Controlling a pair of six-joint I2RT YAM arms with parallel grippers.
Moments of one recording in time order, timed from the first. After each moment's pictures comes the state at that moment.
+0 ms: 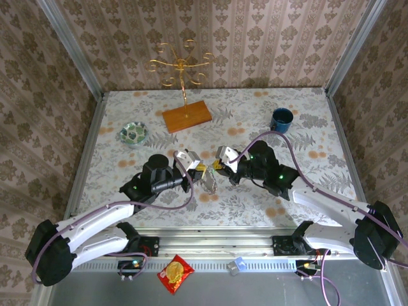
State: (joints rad) left arm -0.82 0.97 0.53 0.13 0.32 0.00; right arm 0.71 1.15 0.73 0.02 -0.36 -0.36
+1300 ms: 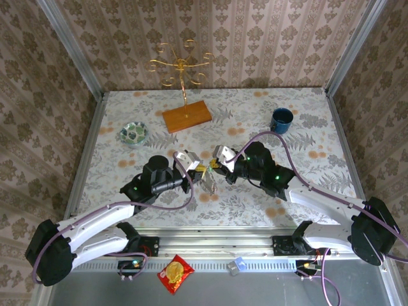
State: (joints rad) left arm -0.82 0.97 0.51 0.15 0.31 -0.01; right arm 0.74 1.18 0.72 0.08 -0.29 -0.34
